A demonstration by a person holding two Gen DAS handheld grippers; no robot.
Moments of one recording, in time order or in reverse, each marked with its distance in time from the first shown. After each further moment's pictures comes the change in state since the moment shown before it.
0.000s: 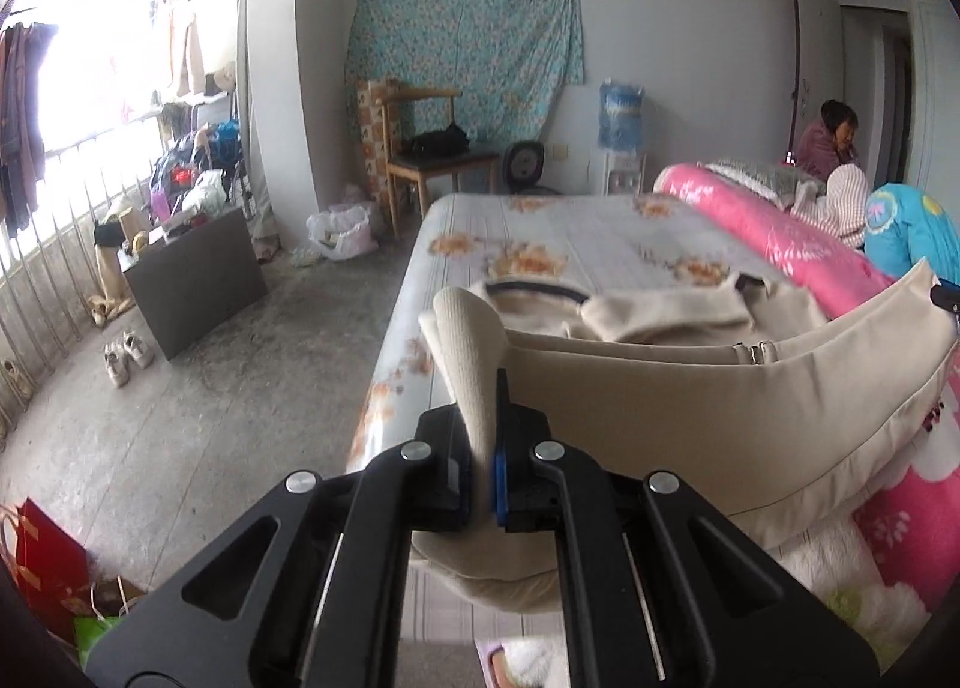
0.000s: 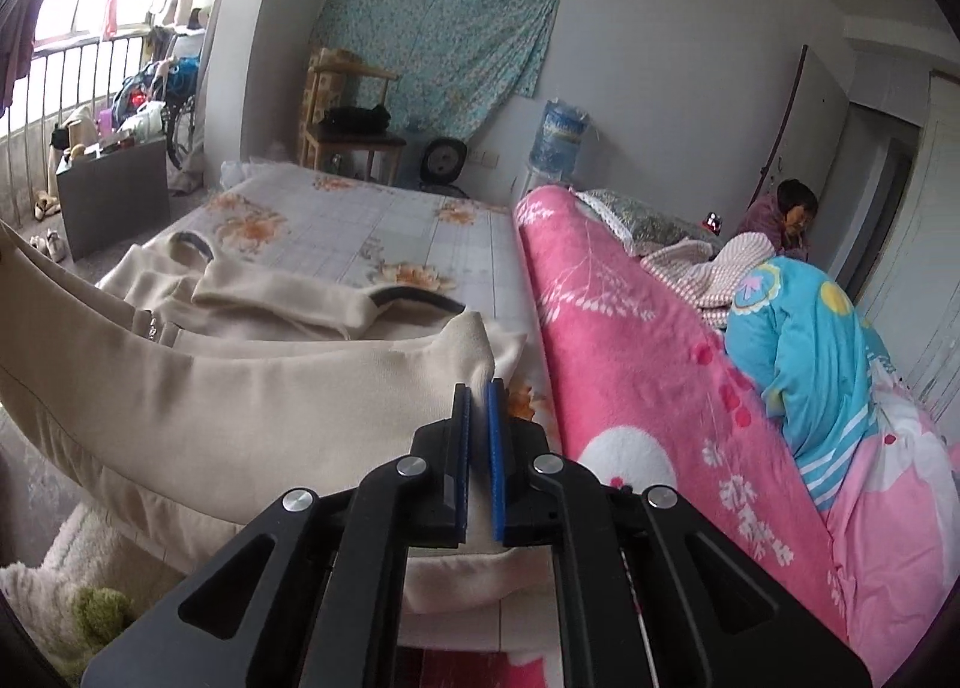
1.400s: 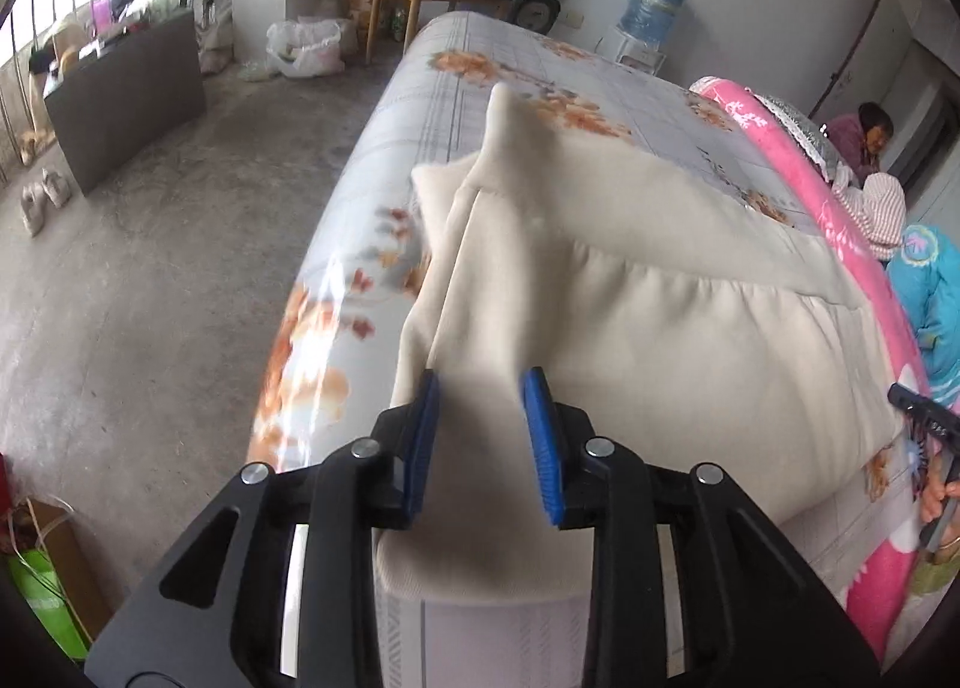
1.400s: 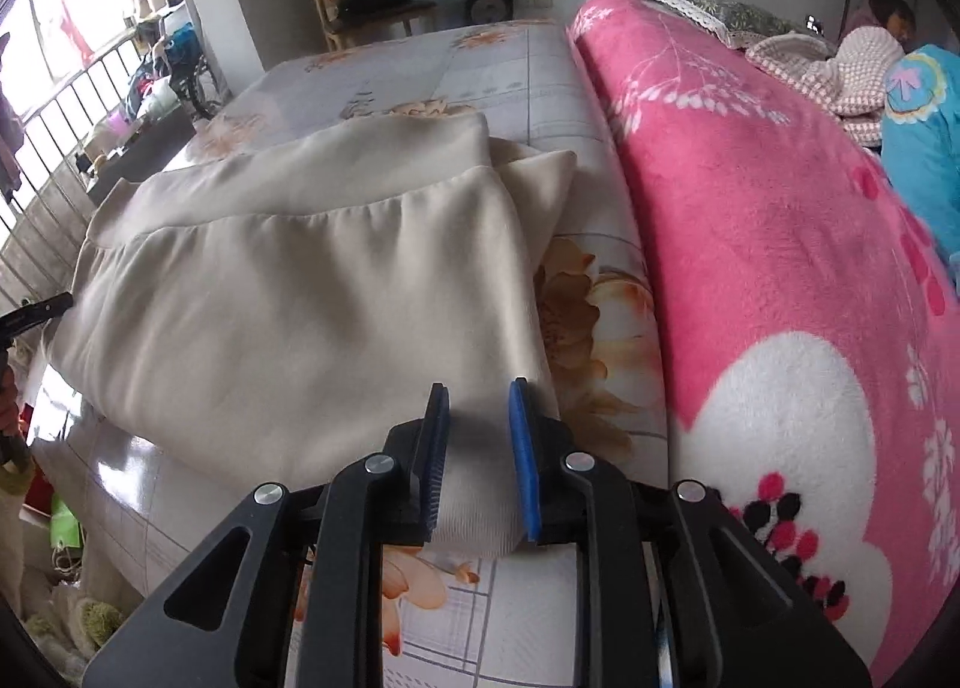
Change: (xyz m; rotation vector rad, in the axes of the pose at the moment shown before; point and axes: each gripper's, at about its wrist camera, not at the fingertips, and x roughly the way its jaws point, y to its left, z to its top) left arm 0.175 0.073 -0.020 -0.240 0.425 -0.180; right arm 0.182 -0.048 -0.047 0.198 0.396 0.319
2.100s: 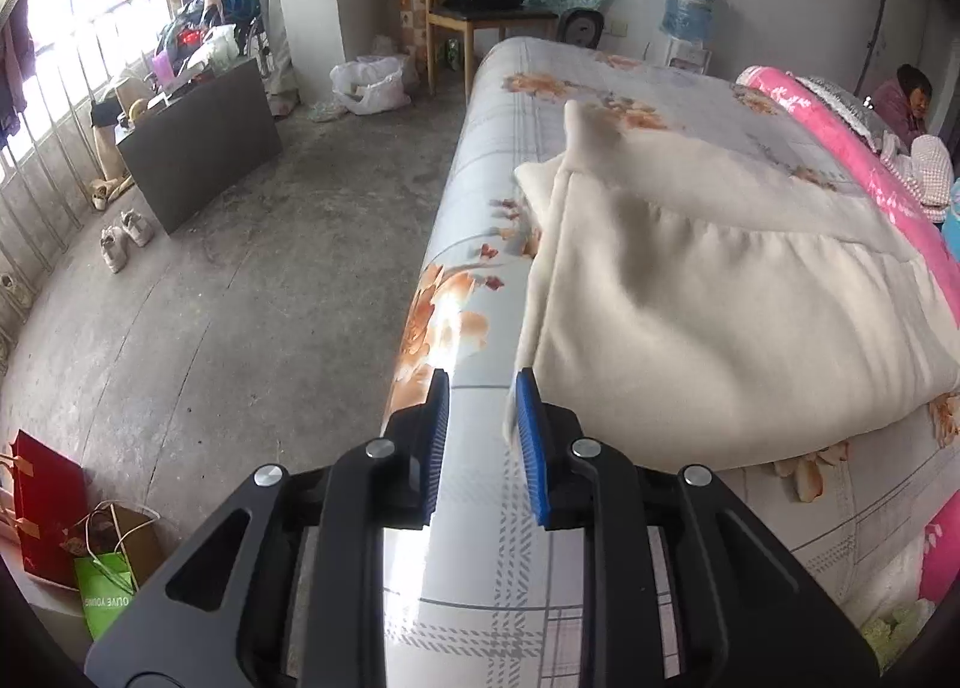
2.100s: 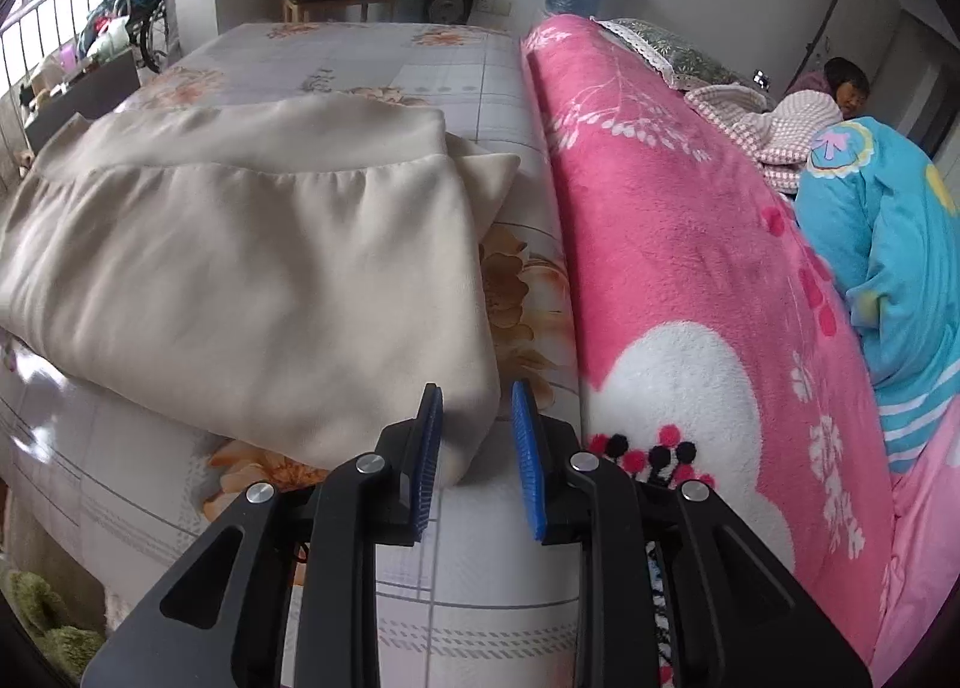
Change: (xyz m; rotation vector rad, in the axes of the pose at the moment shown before) left arm -0.049 -0.003 -0.023 0.108 -0.094 0.229; right arm -0.032 0.025 -0.012 -0.103 -0.017 -0.256
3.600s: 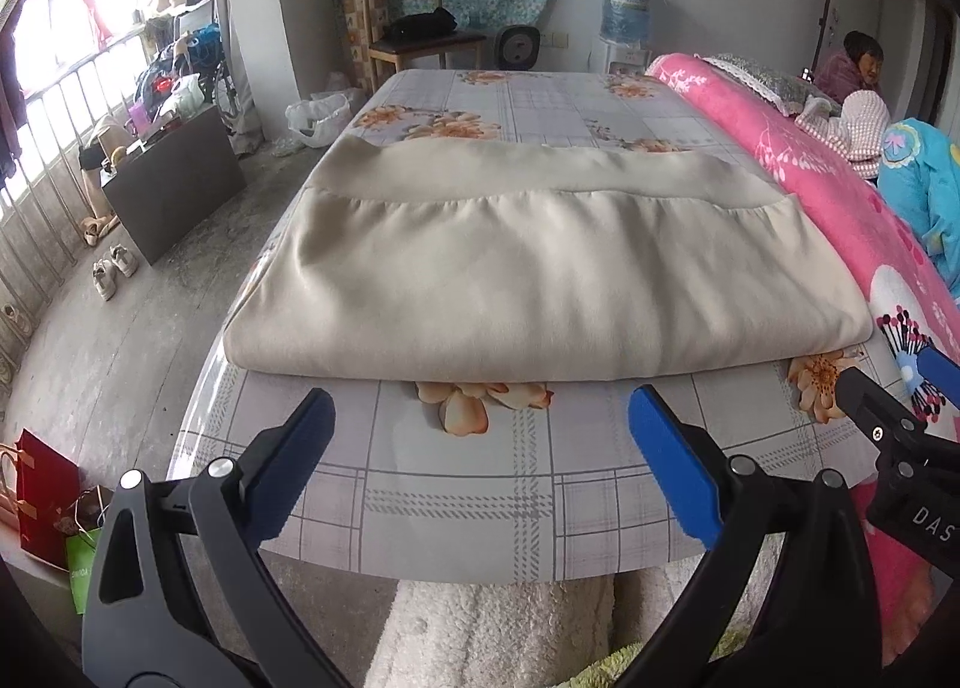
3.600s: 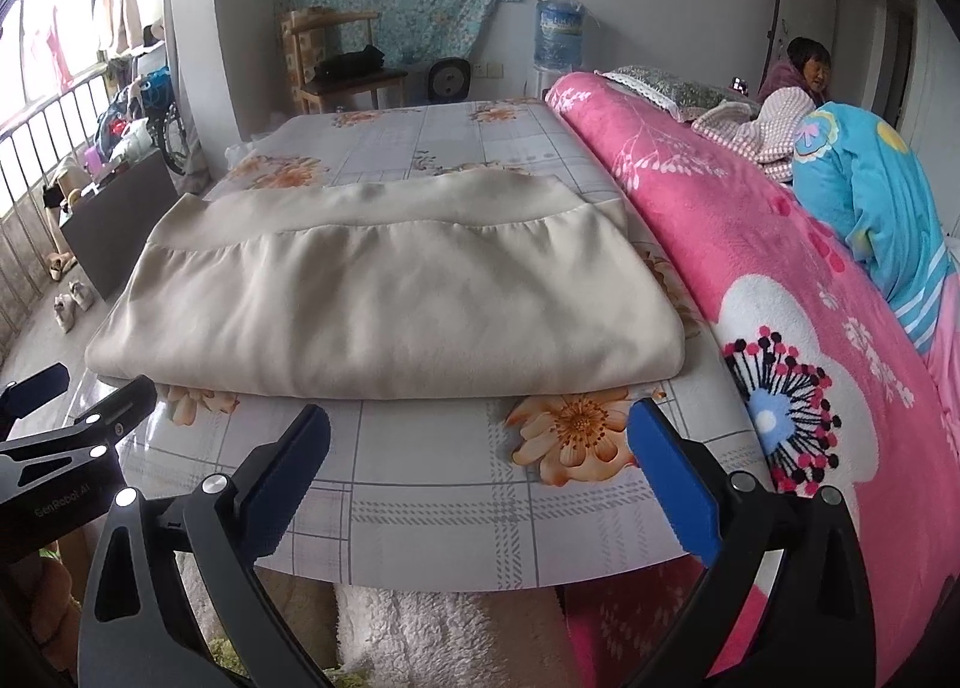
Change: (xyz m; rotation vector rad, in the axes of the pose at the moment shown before) left arm -0.074 -0.188 -0.048 0.071 -0.026 -0.001; right arm -0.092 0.111 -0.043 0.166 -0.149 0.066
